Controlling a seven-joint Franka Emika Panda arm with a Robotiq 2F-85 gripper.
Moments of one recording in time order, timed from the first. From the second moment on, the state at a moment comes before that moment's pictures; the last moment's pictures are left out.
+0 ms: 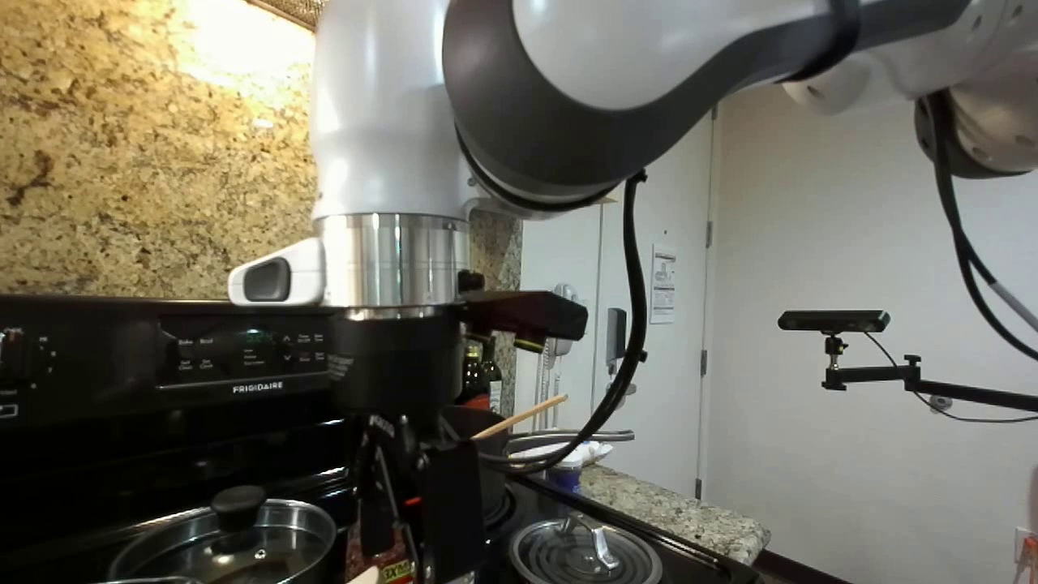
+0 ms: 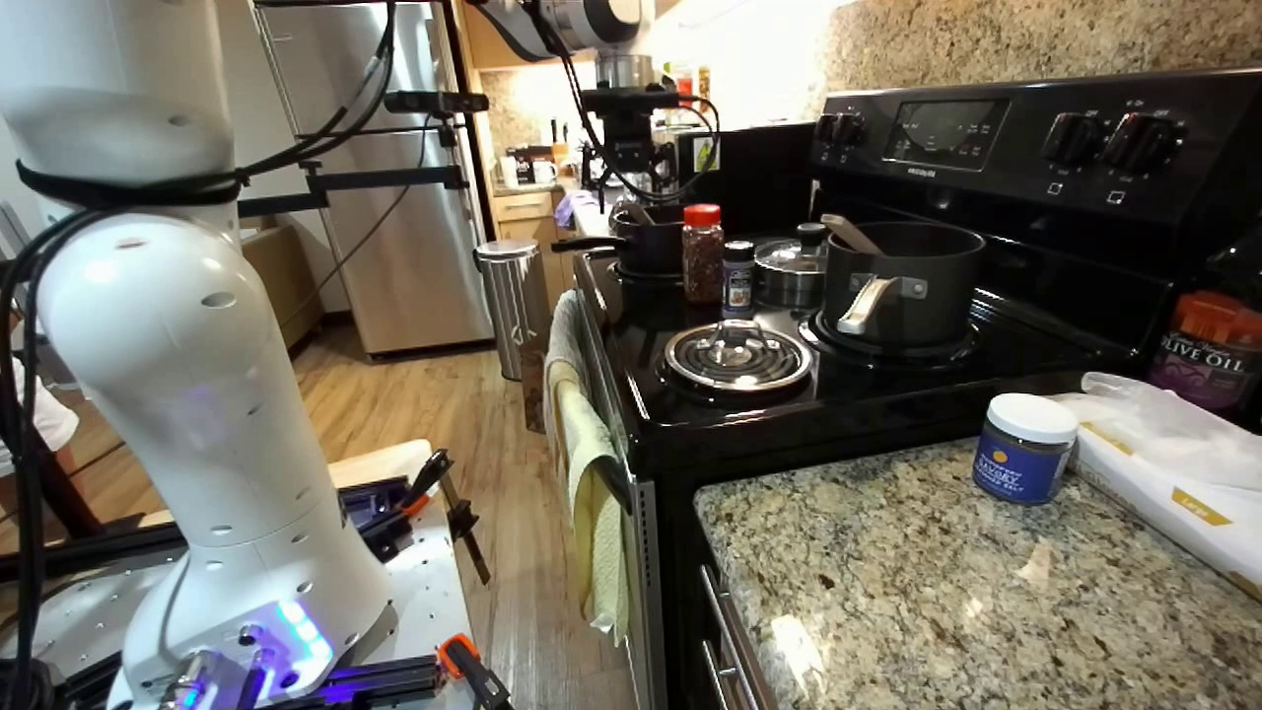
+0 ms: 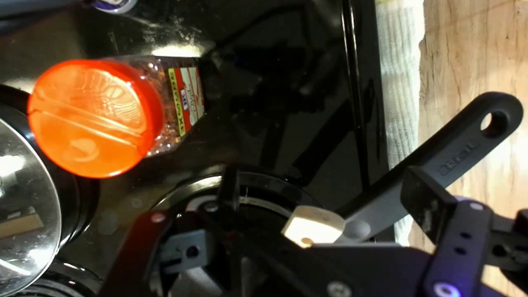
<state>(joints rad) 0.27 0.20 0.28 -1.77 -0.09 1.90 -0.50</state>
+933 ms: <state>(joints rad) 0.35 0.24 0.28 -1.70 -0.18 1.69 -0.09</state>
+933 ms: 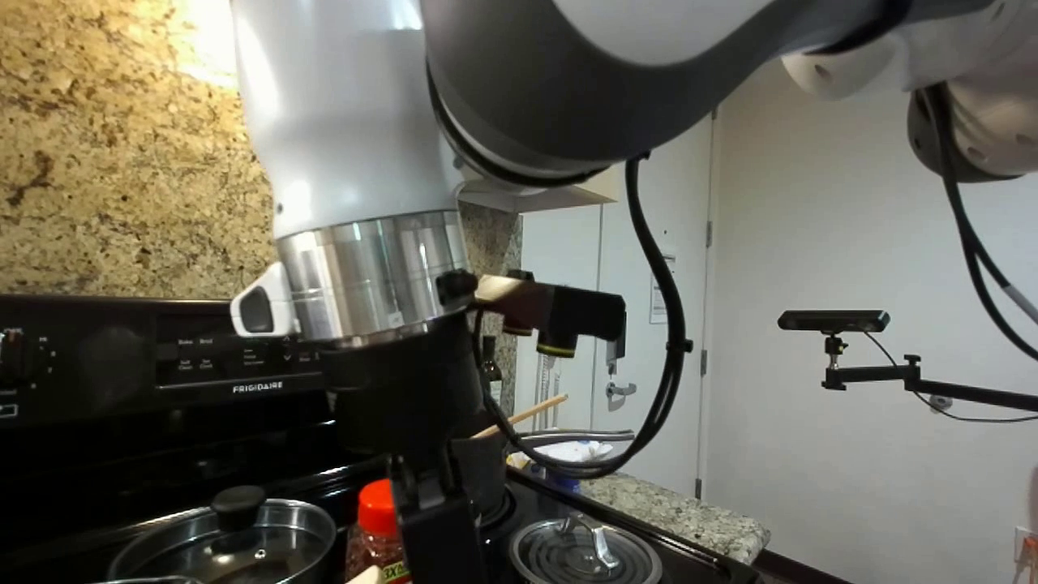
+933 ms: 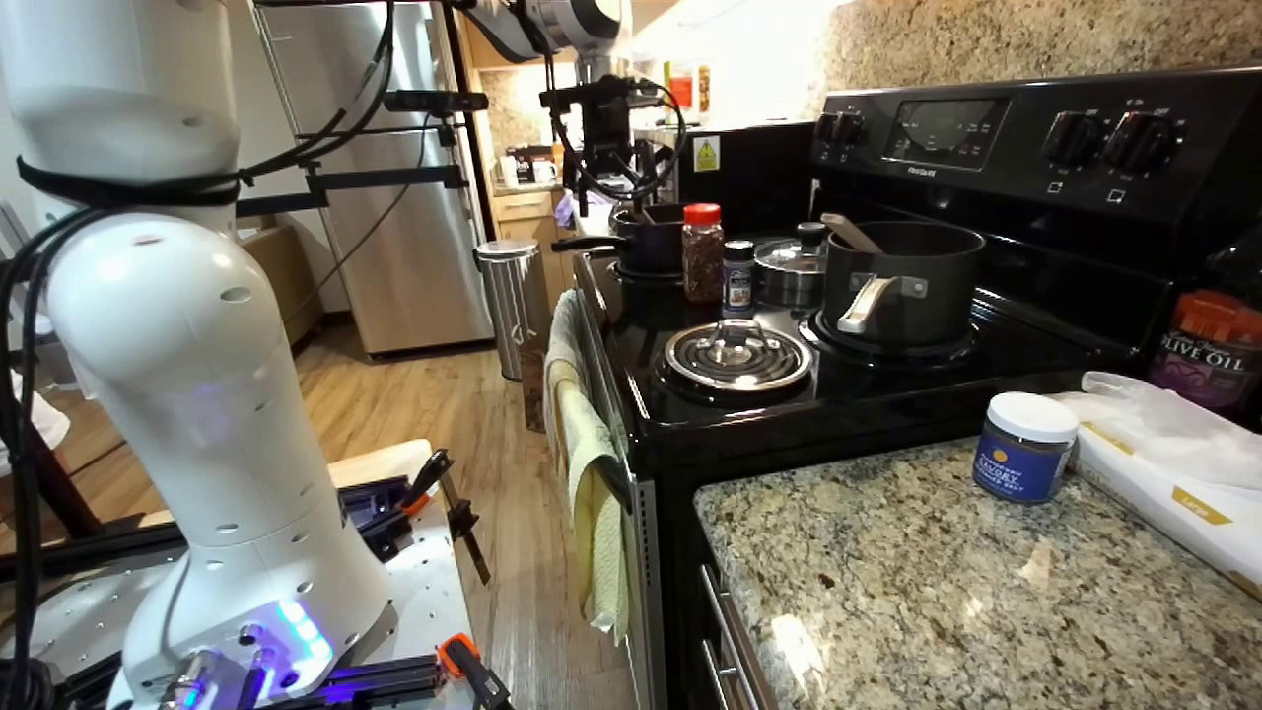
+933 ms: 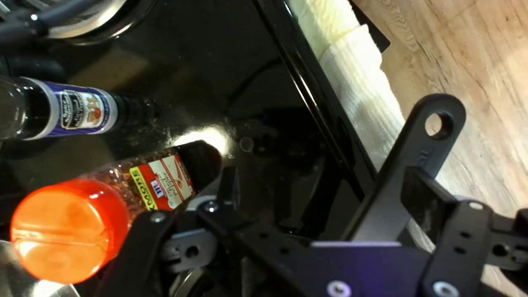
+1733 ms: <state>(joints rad) 0.39 0.43 0.25 -1.46 -0.27 1.64 -0.05</state>
